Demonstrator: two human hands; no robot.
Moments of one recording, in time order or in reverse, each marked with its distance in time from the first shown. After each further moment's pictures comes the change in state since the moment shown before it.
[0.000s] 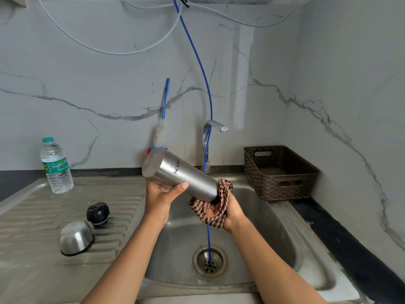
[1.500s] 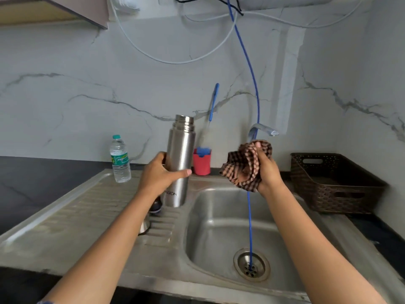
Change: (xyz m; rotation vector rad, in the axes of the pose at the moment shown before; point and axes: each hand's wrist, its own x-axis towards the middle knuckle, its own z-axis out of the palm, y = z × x) left_hand 0.034 0.098 -0.102 0.994 0.113 -0.134; right_hand -0.013 -0.022 0.115 -0.376 0.051 -0.590
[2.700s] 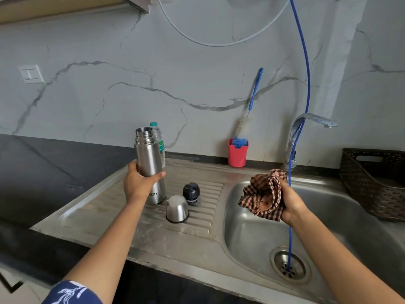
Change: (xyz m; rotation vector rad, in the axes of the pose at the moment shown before) left_hand 0.015 -0.158 -0.074 0.028 0.438 -0.270; right_hand -0.008 0.097 -0.016 -0.015 -0.111 0.455
